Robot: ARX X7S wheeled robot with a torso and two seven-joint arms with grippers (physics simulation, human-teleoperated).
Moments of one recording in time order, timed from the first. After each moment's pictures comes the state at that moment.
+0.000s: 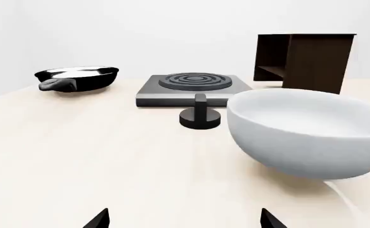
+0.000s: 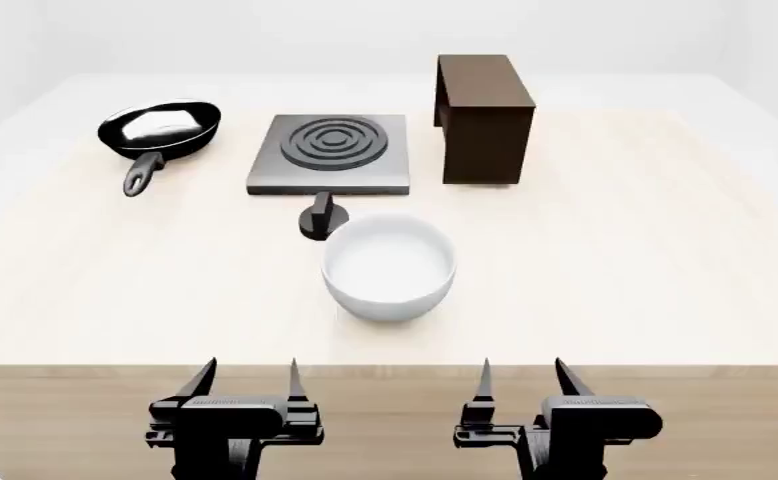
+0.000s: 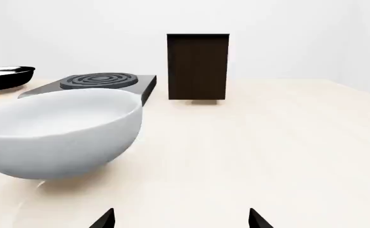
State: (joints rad) left arm 0.00 0.00 0.00 0.00 0.00 0.00 0.00; right arm 0.00 0.00 0.00 0.00 0.00 0.00 0.00
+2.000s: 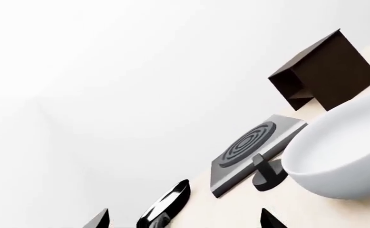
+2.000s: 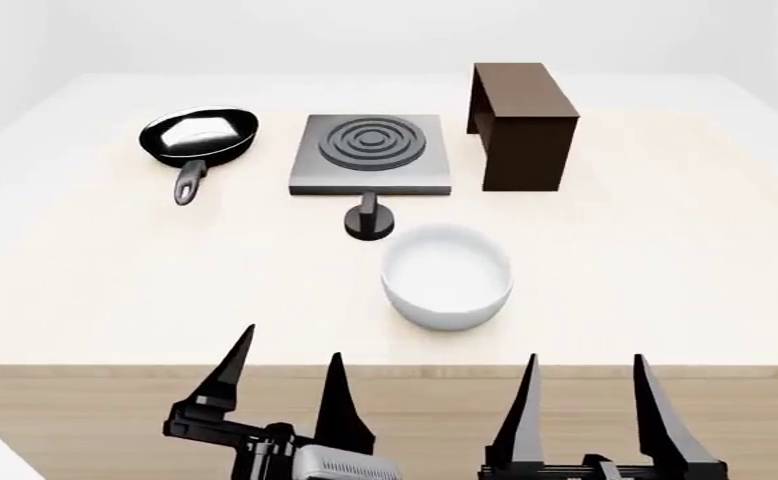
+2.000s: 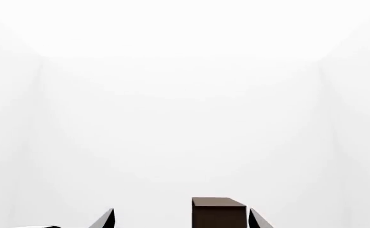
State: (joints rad) left arm 0.08 -0.16 0.42 0.31 0.67 -0.14 -0.35; right arm -0.18 0.13 -0.12 -0.07 -0.01 -0.75 0.19
